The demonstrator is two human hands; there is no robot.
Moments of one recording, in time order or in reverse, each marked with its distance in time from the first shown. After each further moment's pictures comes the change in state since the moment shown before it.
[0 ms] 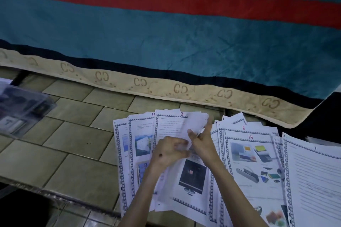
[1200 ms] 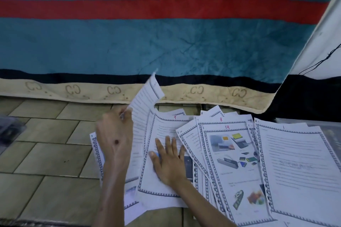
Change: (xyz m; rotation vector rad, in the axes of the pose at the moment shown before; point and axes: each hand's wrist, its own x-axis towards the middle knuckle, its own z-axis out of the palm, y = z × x) left_hand -0.046 0.081 -0.063 0.011 0.820 -0.025; right_hand -0.032 0.049 0.041 -0.795 -0.101 -0.209
